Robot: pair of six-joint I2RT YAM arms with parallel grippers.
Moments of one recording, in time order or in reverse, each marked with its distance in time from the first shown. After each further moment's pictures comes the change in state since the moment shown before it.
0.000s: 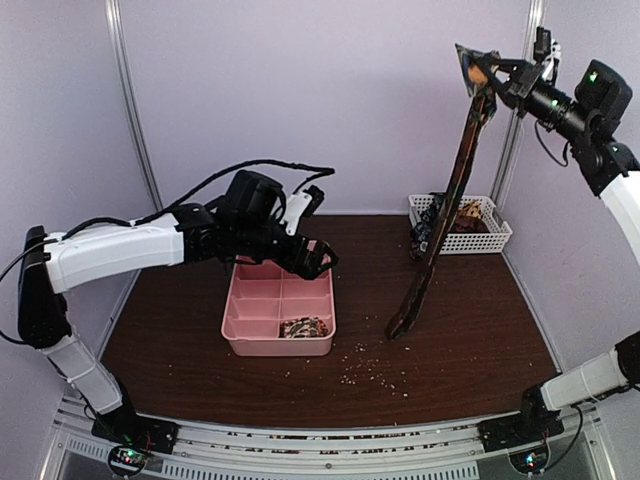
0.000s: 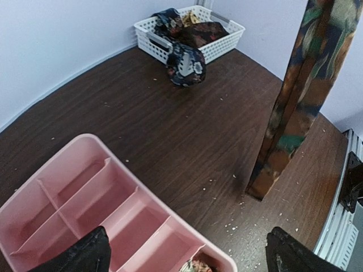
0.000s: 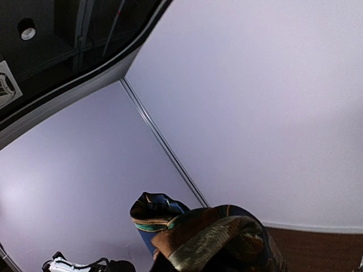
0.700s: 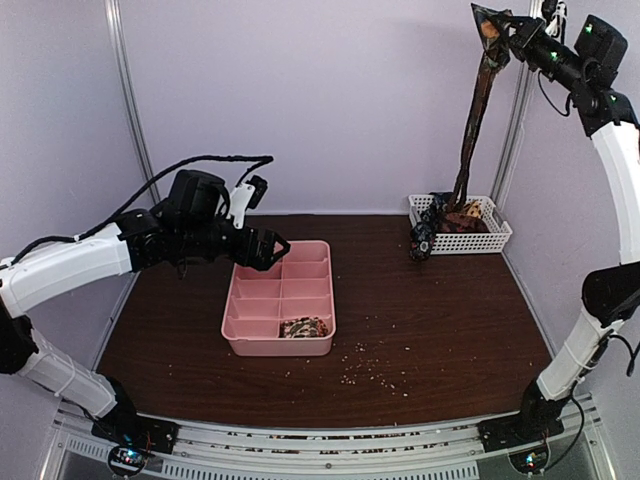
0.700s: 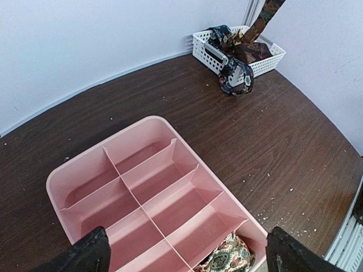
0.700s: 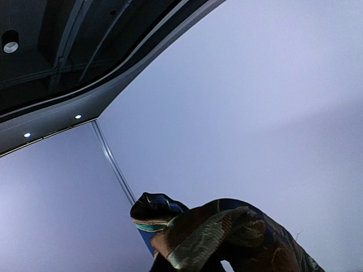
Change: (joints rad) left arm 0.112 -0.239 -0.177 -0.026 -0.071 -0.028; right arm -0.112 0.361 0.615 -0.275 0.131 -0.130
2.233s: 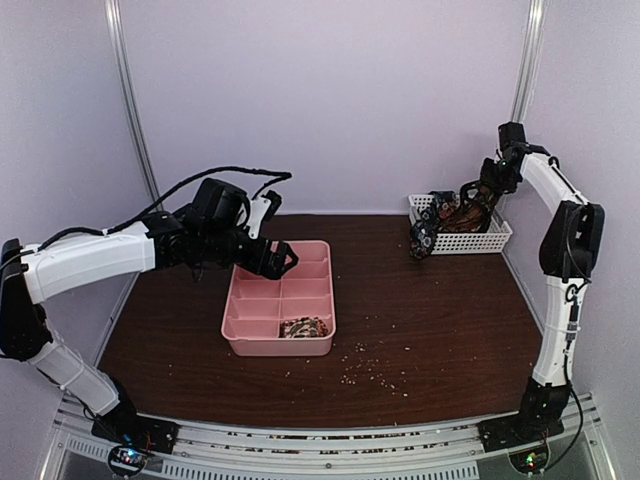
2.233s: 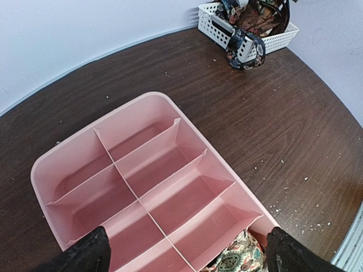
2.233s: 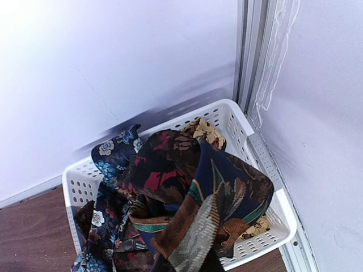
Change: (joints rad) left arm 0.000 0.121 0.021 -0.005 0.000 0.000; right arm -0.146 0.536 -0.105 -0.435 0.542 -0.303
